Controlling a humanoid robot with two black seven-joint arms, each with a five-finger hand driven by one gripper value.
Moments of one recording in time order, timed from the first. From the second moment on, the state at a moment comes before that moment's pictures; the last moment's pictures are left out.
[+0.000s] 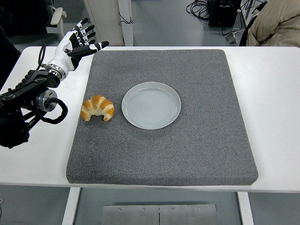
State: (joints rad) left arm -0.99 0.40 -0.35 -0.81 0.19 0.07 -0.36; right arm -0.10 0.00 0.02 0.13 -0.10 0.03 0.41
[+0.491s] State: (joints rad) left arm -0.99 0.61 -0.35 -1.05 0.60 0.06 -0.26; right arm -0.10 0.00 0.03 0.13 -0.10 0.03 0.41
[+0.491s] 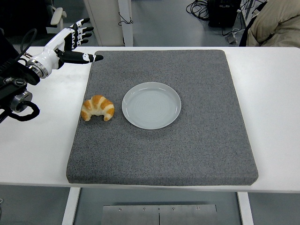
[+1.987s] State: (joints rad) left arm -1.03 0.74 0.02 -1.29 1.12 0.25 -0.12; right arm -0.10 0.00 0.02 0.13 -0.10 0.03 0.41
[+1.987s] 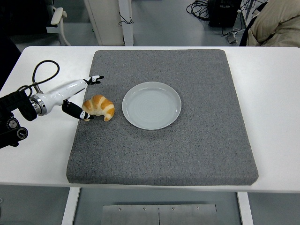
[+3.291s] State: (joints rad) left arm -1.02 0.68 0.07 -1.20 1.12 0.25 -0.19; right arm -0.10 0.00 0.02 0.13 -0.10 0.03 0.41
